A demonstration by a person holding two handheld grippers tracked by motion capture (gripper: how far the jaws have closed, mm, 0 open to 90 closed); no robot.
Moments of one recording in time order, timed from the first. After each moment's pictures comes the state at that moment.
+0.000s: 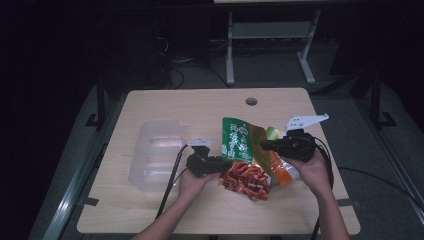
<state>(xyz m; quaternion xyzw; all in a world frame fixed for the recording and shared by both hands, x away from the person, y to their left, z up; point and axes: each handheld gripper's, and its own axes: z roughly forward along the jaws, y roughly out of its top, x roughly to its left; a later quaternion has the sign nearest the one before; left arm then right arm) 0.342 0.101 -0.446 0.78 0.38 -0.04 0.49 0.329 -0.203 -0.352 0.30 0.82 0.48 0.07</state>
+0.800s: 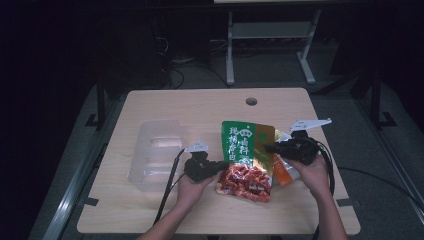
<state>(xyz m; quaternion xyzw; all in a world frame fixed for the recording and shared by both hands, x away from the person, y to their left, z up) 0.321 0.104 -0.441 0.77 0.37 -0.02 0.52 0.338 -0.220 -0.381 0.37 0.80 0.48 0.05</state>
